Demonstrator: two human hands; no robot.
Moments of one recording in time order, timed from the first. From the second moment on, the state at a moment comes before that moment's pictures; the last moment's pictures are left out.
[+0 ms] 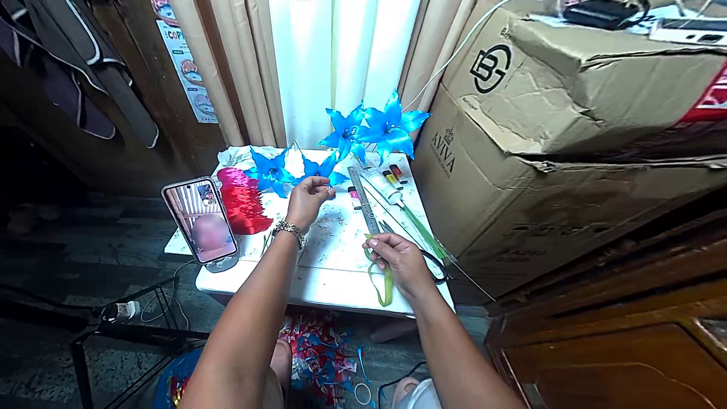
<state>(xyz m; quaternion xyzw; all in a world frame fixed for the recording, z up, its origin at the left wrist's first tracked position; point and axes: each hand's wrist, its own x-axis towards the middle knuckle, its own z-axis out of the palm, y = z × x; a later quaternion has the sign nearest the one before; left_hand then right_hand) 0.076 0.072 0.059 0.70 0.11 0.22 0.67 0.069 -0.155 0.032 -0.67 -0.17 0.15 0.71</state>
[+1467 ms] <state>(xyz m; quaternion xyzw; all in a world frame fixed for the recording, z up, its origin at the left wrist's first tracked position) -0.024 -0.017 0.032 0.47 0.14 0.25 0.83 0.040 -0.142 0.020 -0.61 -0.22 0.20 0.73</state>
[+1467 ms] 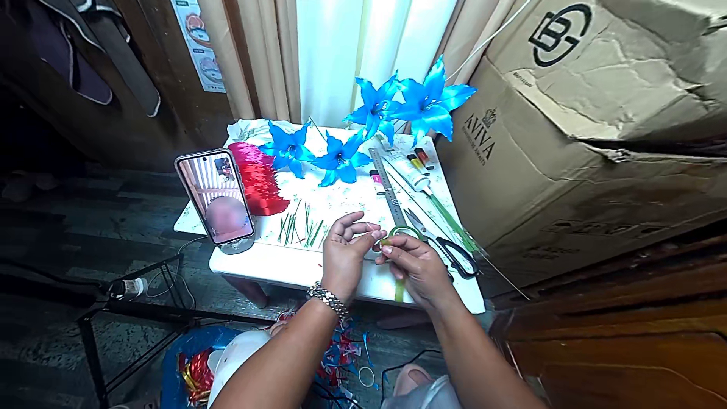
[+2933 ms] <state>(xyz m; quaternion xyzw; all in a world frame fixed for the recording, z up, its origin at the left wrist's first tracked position) -0.032 0.008 0.036 0.53 0.19 0.19 0.80 0.057 -0.152 0.019 -0.79 -0.32 0.07 0.52</state>
